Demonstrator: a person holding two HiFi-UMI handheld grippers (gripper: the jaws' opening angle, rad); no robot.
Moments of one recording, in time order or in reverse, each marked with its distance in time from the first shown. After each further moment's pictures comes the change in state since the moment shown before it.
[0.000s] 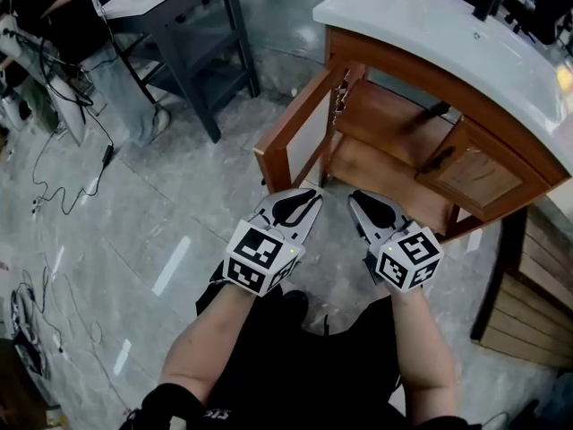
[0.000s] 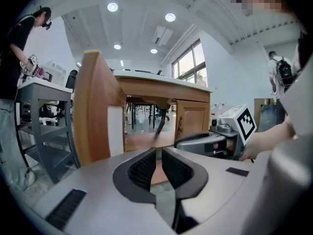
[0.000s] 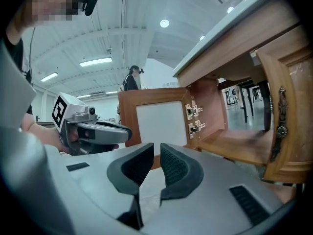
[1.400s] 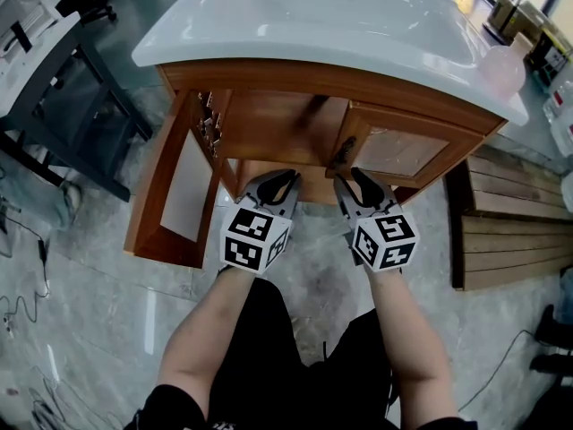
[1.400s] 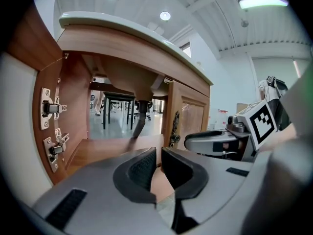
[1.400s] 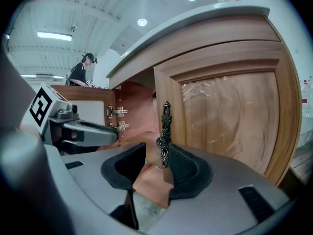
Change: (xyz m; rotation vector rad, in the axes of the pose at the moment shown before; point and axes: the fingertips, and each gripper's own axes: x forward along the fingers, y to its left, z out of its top) left arm 0.201 -0.056 0.029 0.013 -0.005 -0.262; right arm -0.096 -0.195 -0.001 0.032 -0.017 -0.637
